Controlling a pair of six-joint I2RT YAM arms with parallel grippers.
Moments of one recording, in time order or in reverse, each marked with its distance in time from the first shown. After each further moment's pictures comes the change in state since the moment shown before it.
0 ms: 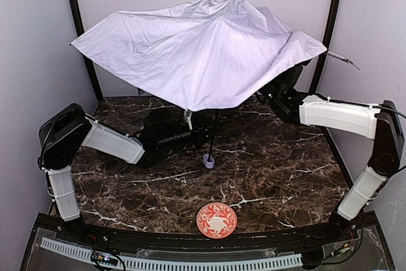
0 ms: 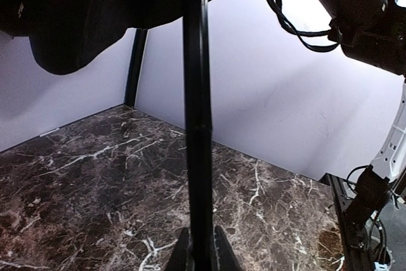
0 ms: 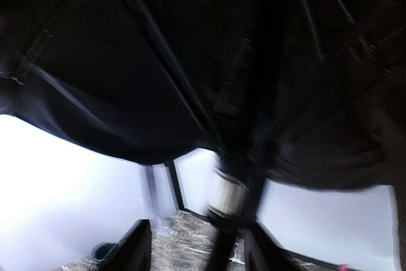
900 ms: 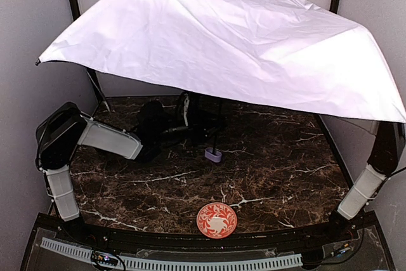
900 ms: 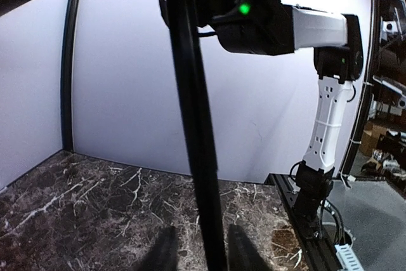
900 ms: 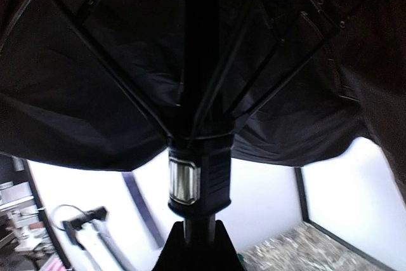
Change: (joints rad) left arm 0.012 -0.031 0.032 0.090 0.285 0.031; right arm -0.105 -0.002 0.109 0.112 -0.525 0.420
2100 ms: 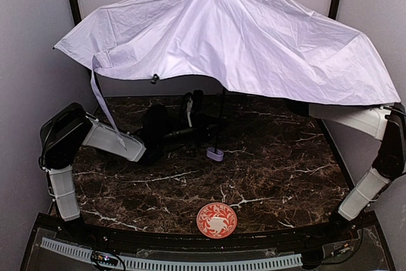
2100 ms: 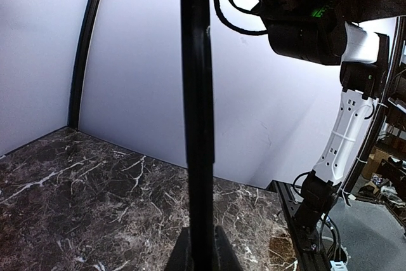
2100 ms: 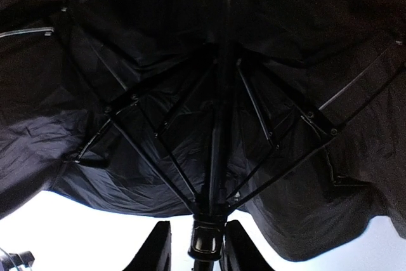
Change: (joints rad) left arm -0.018 0.038 0.005 0.002 -0.085 -0.112; right arm 0.060 -0.049 -0.055 0.090 0.397 -0.247
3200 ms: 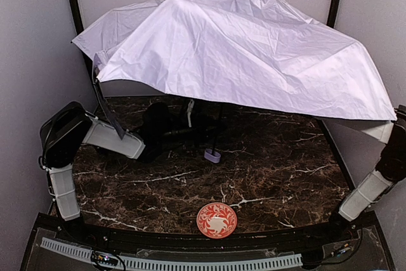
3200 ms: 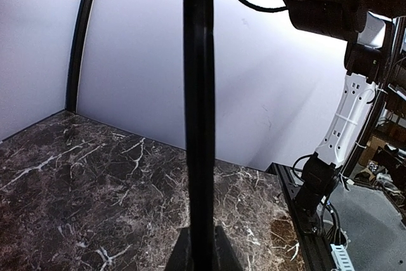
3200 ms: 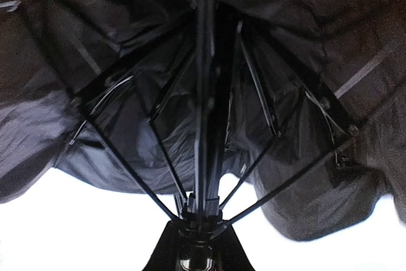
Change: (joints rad) left arm 0.036 0.001 0.019 -0.078 0.063 0.014; right arm 0.029 -0.020 0.016 -0.219 0.116 -0.139
